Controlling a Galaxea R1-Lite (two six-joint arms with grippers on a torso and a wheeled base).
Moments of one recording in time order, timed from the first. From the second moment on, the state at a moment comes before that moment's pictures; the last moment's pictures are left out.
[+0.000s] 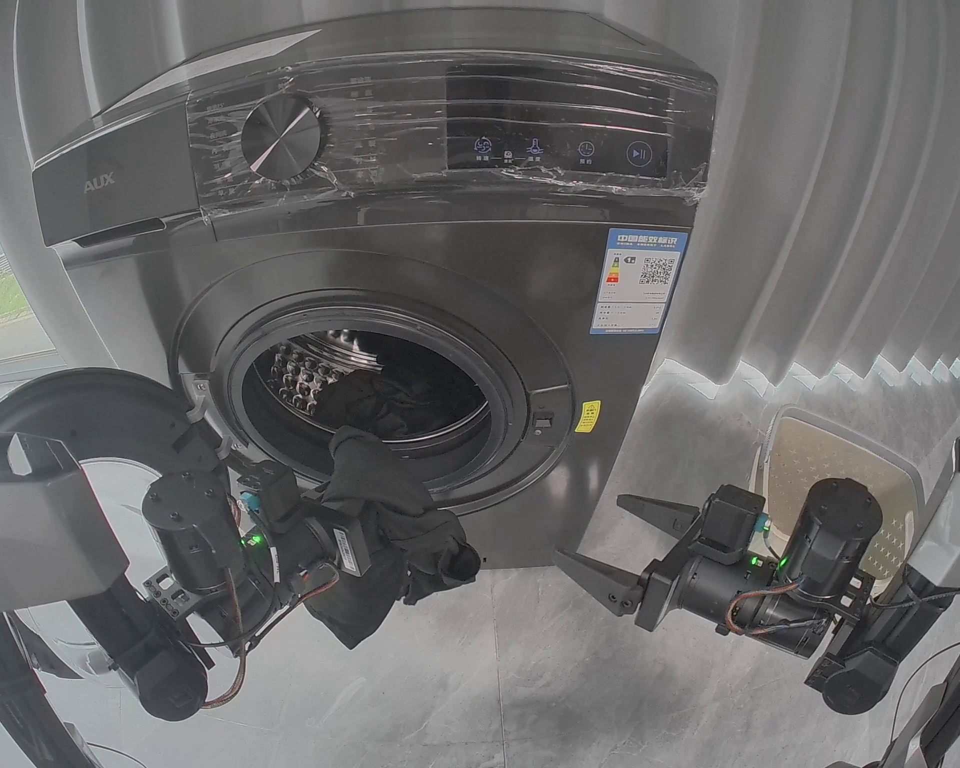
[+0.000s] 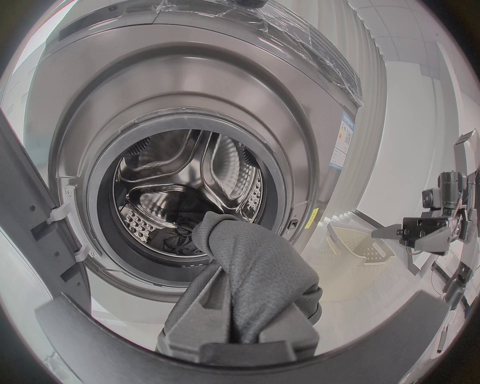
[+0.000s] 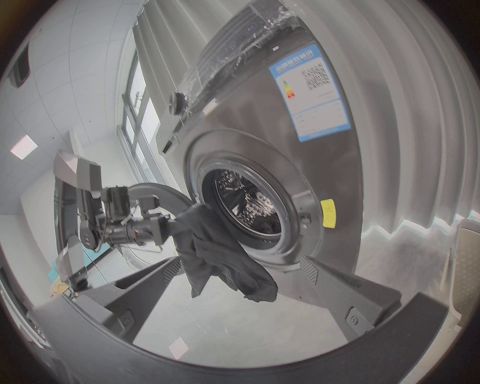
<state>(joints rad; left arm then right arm) -0.51 1.94 -0.33 -1.55 0.09 -0.09 0.68 1.90 -0.30 -1.55 0.15 0.17</state>
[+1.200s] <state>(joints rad) -0.51 1.95 -0.32 -1.55 0.09 -0.09 0.66 1.93 -0.28 -1.55 0.14 0.17</state>
